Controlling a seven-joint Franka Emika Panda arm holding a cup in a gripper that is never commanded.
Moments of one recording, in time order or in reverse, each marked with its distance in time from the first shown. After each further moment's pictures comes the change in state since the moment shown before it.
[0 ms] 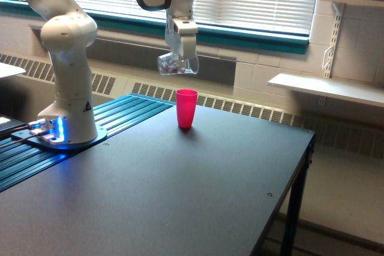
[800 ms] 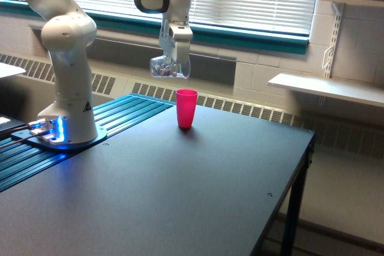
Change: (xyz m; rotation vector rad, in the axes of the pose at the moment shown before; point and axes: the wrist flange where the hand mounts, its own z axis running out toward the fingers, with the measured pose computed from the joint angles) arm -0.018 -0.004 0.021 -0.042 -0.085 0.000
